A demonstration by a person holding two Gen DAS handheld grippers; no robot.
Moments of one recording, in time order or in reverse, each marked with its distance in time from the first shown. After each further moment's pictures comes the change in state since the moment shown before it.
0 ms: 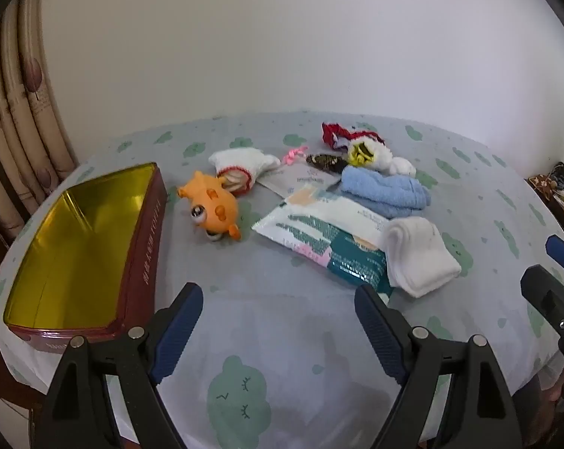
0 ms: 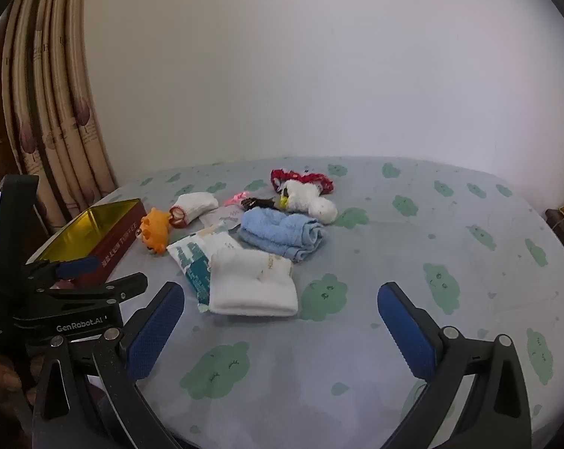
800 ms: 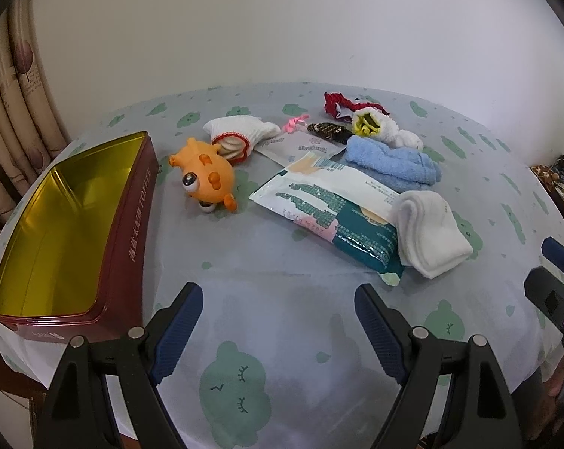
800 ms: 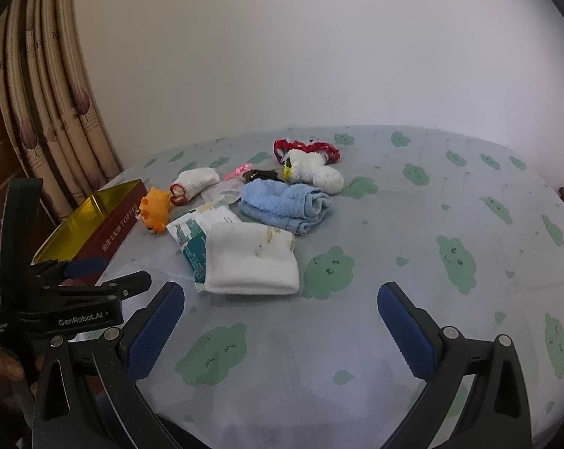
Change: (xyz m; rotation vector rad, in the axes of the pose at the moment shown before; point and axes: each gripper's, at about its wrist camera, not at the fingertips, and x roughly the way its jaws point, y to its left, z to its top) left arm 0.020 0.005 -0.004 -0.013 0.096 -0.016; right arm 0.015 -0.013 -0.008 0.035 0.108 0.052
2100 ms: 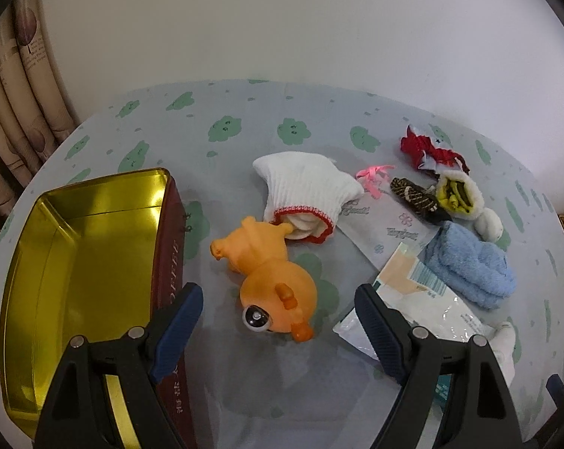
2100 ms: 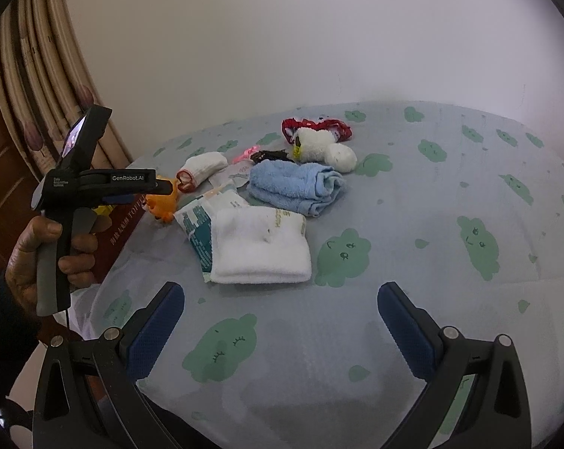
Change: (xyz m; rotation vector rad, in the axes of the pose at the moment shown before) left arm 0.071 0.068 0.101 -0.126 0.097 0.047; right arm 0.016 -0.004 -0.001 0.041 0.081 0.061
